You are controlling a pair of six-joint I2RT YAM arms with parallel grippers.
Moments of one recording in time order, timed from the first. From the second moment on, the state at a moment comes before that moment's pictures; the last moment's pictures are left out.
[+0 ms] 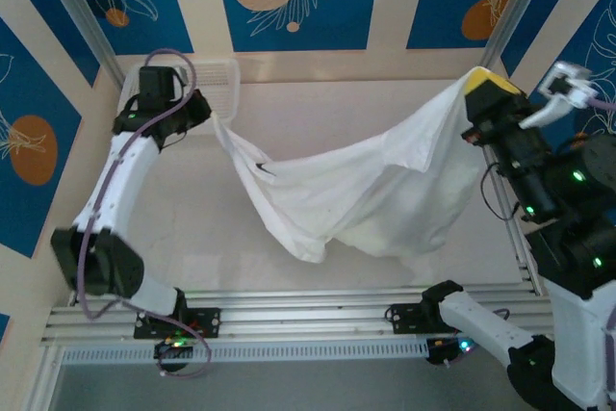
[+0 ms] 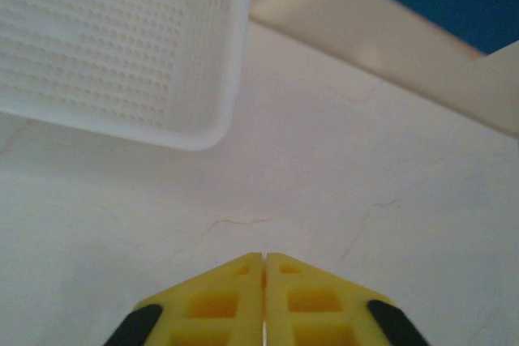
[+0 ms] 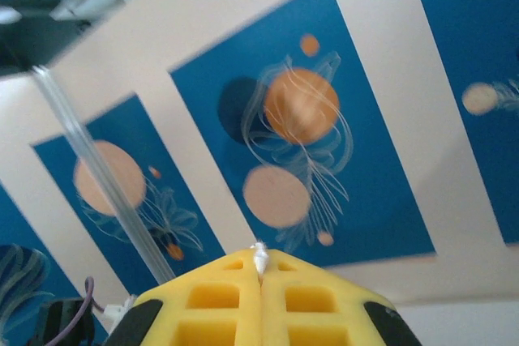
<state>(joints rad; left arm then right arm) -0.10 1.55 1.49 -0.64 0.19 -0.50 0.38 0.90 1.70 -0.65 0.09 0.44</state>
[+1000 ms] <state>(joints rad) -0.73 1.59 1.03 -0.73 0.08 -0.99 0.18 1.08 1.47 -0.84 -0.19 0.62</state>
